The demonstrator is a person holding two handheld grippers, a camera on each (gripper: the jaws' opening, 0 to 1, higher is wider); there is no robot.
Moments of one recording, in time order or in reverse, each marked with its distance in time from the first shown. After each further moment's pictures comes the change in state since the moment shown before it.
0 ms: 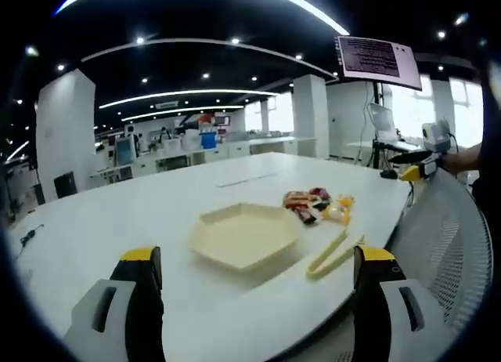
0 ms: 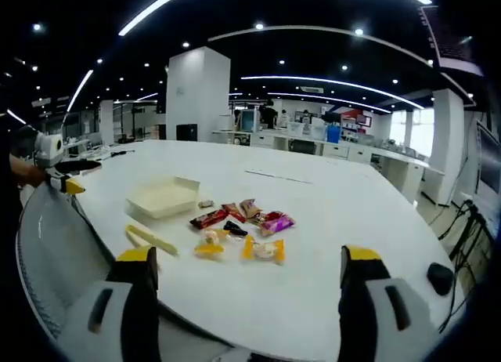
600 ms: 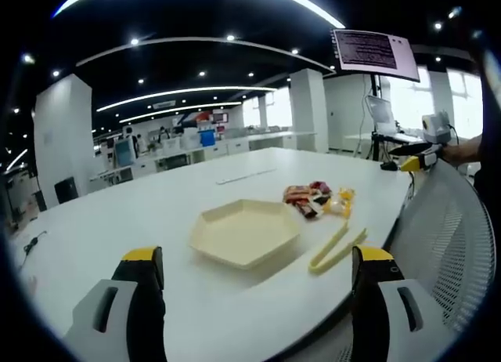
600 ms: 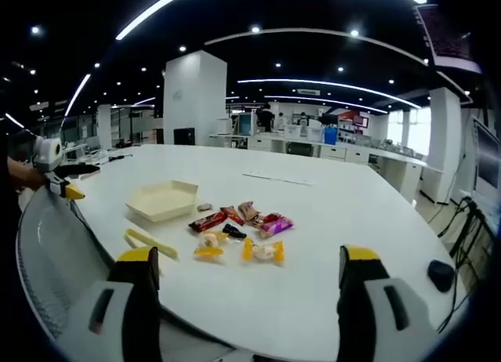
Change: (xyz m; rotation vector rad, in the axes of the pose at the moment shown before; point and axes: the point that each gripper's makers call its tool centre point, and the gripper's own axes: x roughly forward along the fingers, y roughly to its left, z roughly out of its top) left arm 0.001 -0.002 -0.003 0.057 0.041 -0.007; right arm -0.002 -0.001 0.000 0.021 -0.010 -0.011
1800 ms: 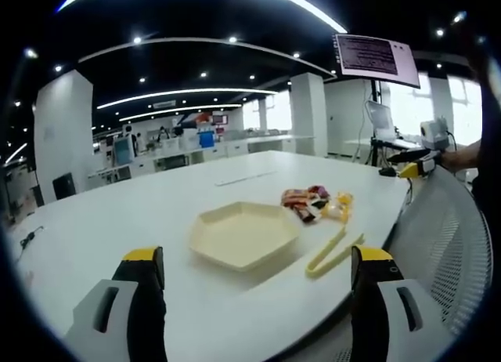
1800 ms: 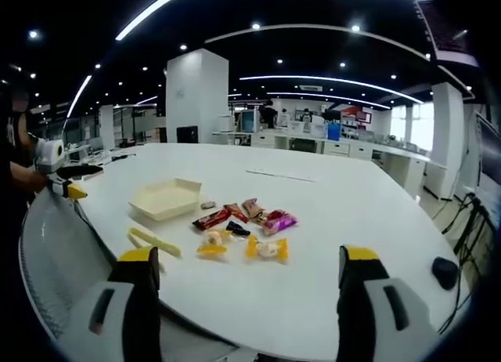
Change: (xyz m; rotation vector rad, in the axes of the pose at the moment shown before) left arm 0.000 -0.002 0.002 -0.028 -0.019 -0.012; right arm 0.001 0.003 -0.001 0.014 0.015 0.022
